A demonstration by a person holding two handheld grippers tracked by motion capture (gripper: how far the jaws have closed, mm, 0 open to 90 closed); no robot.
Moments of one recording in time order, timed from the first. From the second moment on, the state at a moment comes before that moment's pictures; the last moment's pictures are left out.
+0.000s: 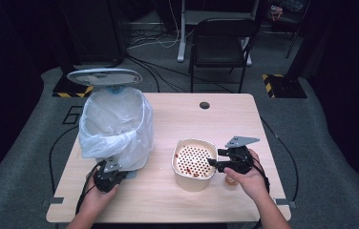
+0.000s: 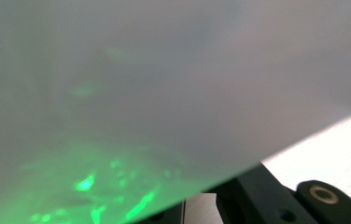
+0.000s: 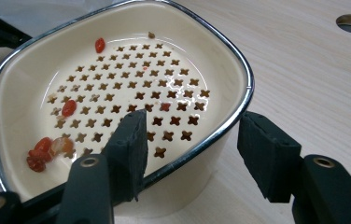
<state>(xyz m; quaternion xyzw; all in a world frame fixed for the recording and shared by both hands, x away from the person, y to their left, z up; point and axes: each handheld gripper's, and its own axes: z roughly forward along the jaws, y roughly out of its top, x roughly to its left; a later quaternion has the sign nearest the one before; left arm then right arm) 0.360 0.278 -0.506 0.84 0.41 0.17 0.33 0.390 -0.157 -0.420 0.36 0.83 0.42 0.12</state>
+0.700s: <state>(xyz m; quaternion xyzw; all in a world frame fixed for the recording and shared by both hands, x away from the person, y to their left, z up) 0.360 0.278 -0.506 0.84 0.41 0.17 0.33 0.361 -0.177 -0.408 0.34 0.82 0.44 0.15</state>
